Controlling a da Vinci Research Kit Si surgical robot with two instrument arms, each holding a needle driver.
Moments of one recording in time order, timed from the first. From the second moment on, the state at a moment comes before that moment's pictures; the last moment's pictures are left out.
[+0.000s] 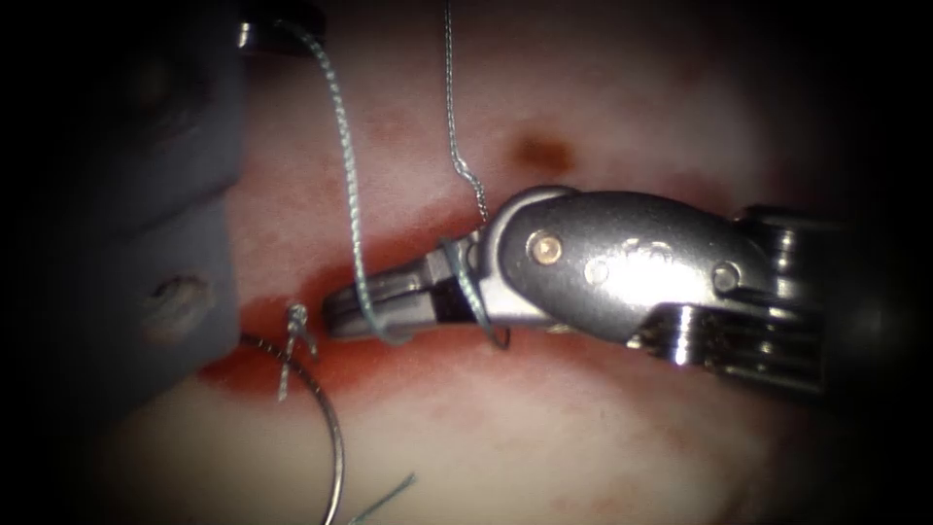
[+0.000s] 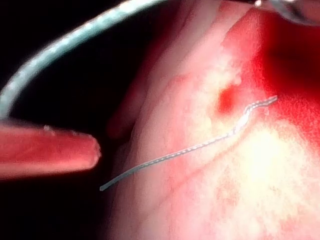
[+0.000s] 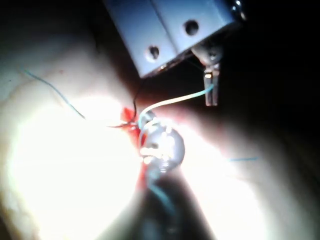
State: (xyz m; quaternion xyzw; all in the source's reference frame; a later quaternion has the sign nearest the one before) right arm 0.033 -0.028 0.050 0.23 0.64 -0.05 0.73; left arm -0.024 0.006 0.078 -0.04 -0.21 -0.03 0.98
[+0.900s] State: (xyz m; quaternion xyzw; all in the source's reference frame) right arm 0.030 -0.027 0.051 0.32 0.79 0.14 0.50; left arm -0.020 0.001 0.087 0.09 -0.07 -0.01 0.99
